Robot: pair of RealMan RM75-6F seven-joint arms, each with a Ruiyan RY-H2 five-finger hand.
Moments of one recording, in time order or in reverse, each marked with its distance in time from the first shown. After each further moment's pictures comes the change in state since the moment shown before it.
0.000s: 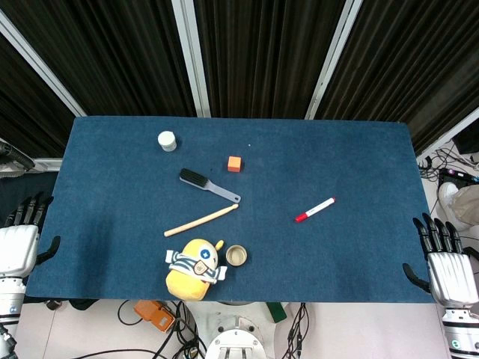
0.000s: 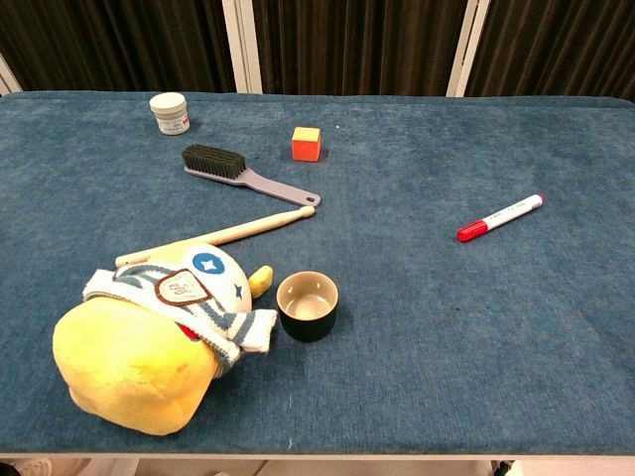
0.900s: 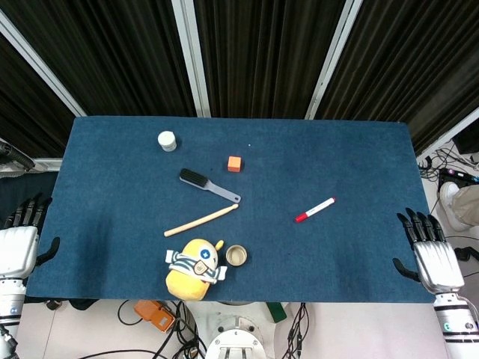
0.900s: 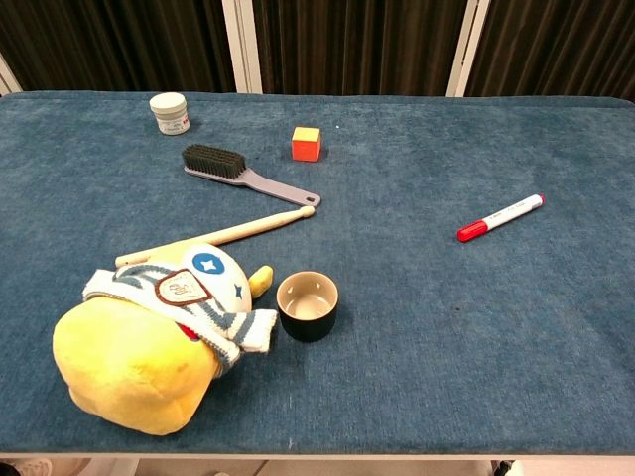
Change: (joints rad) left arm 0.007 -0.003 -0.003 -0.012 -0.022 0.003 0.007; right arm 0.049 0.033 0.112 0.020 0.027 -0.270 0.039
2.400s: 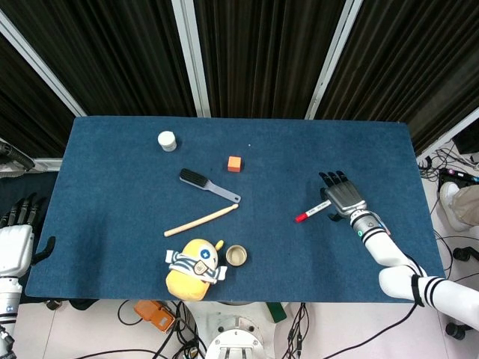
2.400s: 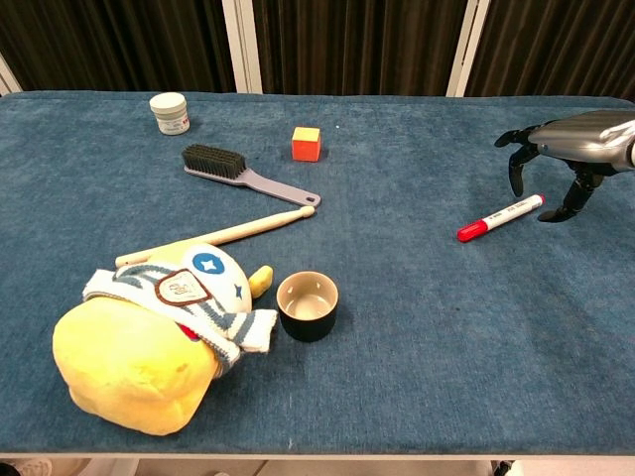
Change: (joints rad) left arm -0.002 0.015 -0.010 -0.005 -0.035 -0.021 -0.009; right arm 0.574 -0.341 0.157 0.451 0.353 -0.729 -0.165
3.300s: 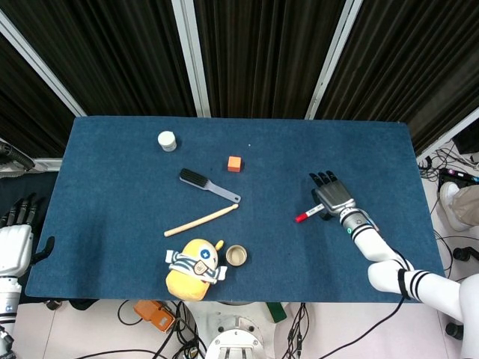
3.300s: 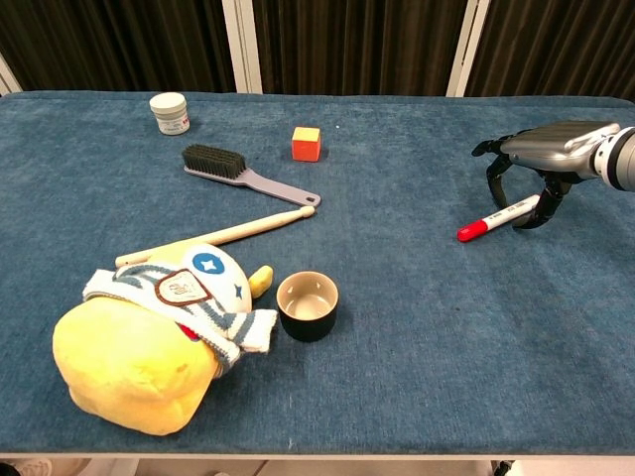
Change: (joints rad) left arm -0.001 0.004 -0.001 -0.003 -0.010 -0.006 -0.002; right arm 0.052 -0.070 -0.019 0.077 0.012 -0.030 0.005
